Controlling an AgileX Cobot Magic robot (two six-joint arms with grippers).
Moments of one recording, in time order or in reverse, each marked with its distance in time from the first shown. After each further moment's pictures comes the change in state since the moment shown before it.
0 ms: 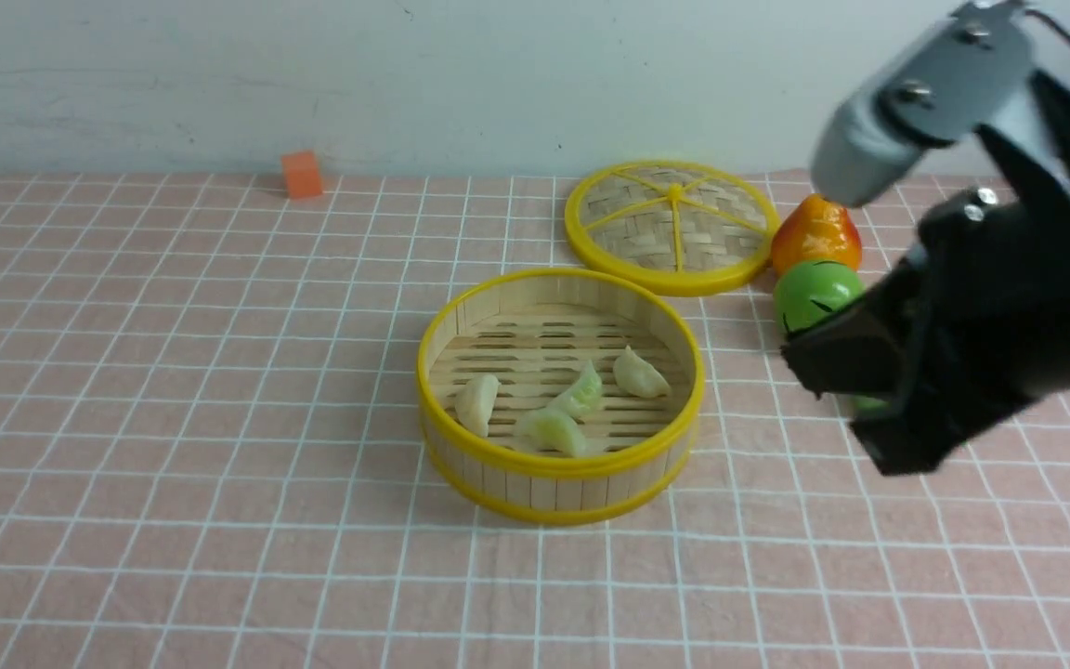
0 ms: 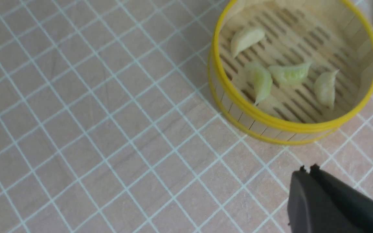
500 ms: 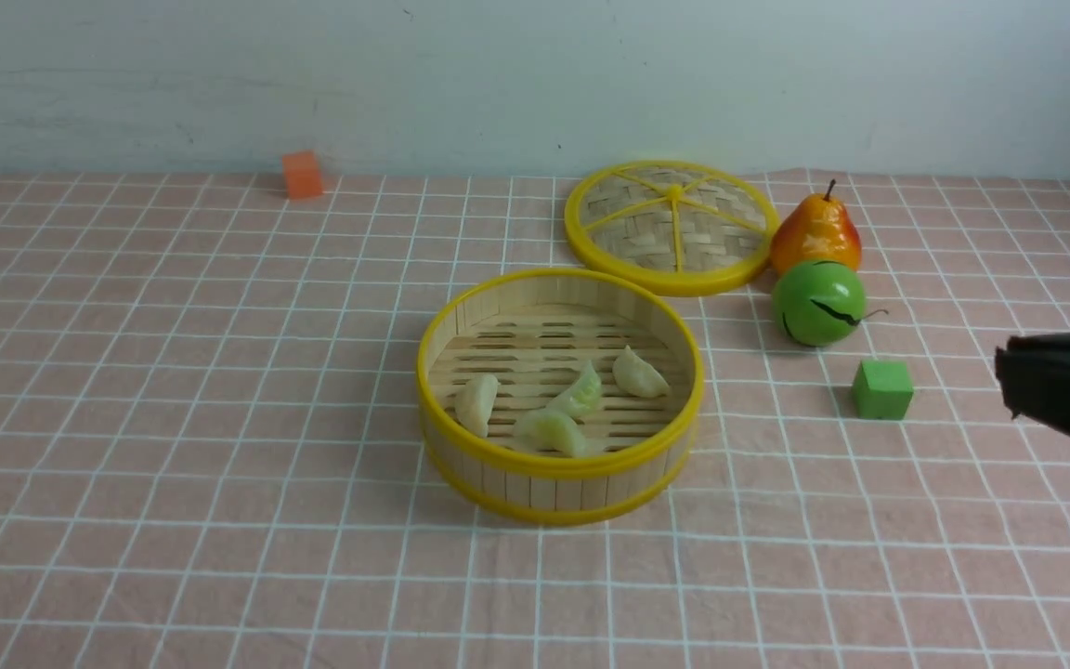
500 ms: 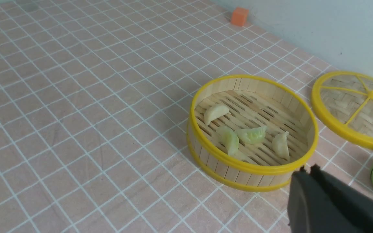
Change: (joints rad) right arm 0.000 -0.373 0.249 0.004 -0.164 0.001; left arm 0.000 0.000 0.000 0.000 -0.005 0.000
